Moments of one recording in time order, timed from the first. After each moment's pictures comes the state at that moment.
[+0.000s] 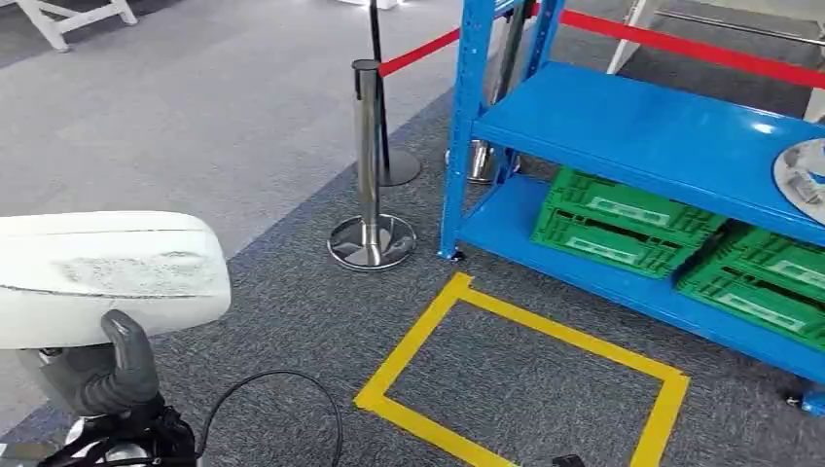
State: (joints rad) left arm 0.23 -0.07 -0.25 -1.95 -0.07 0.57 -0.68; right arm -0.01 0.14 -0.35 -0.19 0.50 -0.18 -0.27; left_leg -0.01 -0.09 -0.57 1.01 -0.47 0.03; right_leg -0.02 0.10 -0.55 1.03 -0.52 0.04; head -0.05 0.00
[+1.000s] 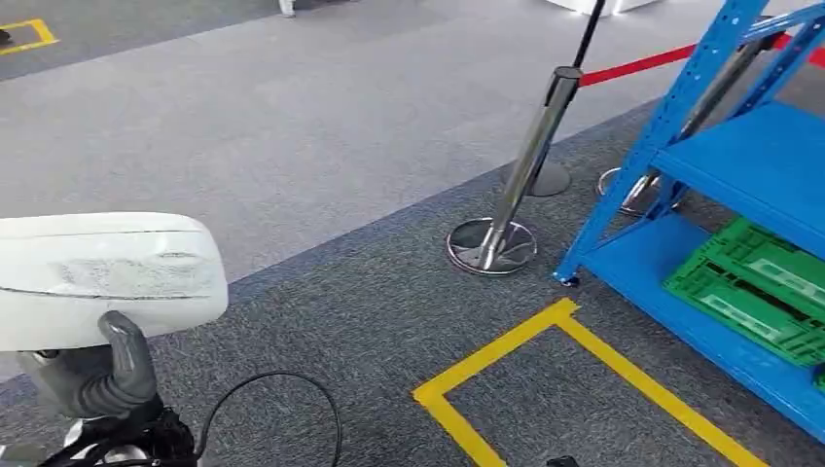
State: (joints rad) left arm 0.23 -0.08 -0.25 -1.95 -0.08 0.58 -0.68; right arm 0.00 0.15 -0.34 -0.19 0.54 -0.20 -0.27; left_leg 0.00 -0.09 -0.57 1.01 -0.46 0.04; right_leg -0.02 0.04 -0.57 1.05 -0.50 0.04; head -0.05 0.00
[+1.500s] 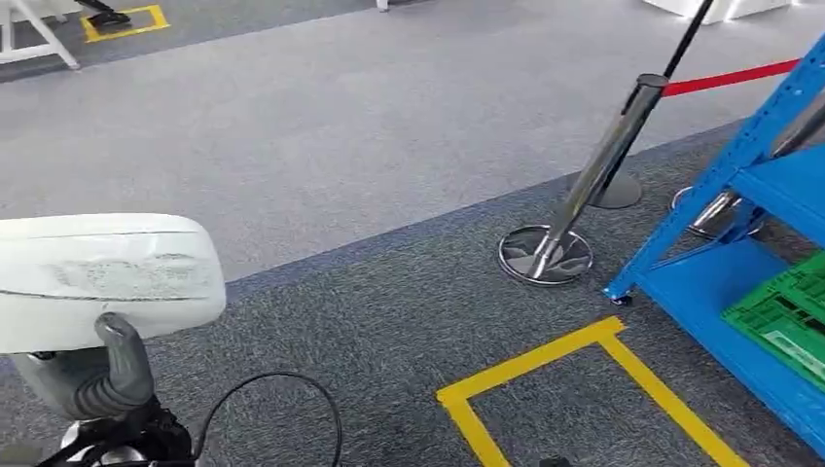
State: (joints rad) left arm 0.22 -0.07 -0.25 -1.95 -0.07 0.57 -0.68; right arm 0.00 0.15 -0.30 -0.19 0.58 -0.20 -0.27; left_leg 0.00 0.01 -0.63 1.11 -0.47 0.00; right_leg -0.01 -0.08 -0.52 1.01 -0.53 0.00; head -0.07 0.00
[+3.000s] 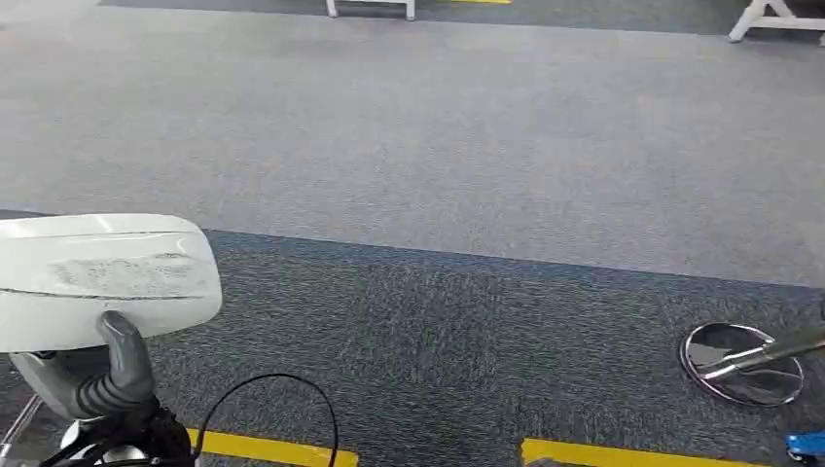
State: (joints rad) left arm 0.23 -0.08 -0.23 -1.95 -0.09 0.60 -0.68; right arm -0.01 0.15 -0.28 -0.19 0.61 -0.18 -0.24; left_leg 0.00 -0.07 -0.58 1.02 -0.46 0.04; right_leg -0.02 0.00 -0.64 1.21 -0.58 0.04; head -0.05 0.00
